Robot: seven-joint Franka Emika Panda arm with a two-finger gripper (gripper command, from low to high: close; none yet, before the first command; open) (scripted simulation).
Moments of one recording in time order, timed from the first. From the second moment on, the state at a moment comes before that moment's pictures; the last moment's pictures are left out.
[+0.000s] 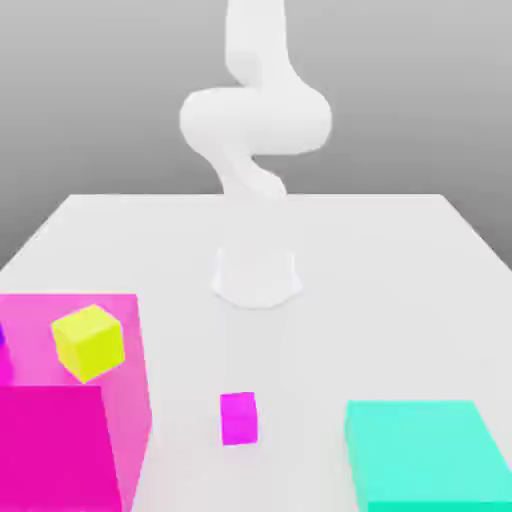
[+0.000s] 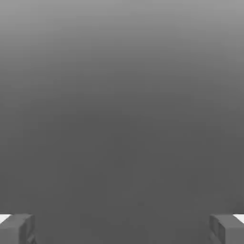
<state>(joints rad) 0.00 -0.72 -0.01 -2.35 0.00 2.35 0.78</state>
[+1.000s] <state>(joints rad) -0.03 0.30 -0.02 -2.77 0.06 3.07 0.57</state>
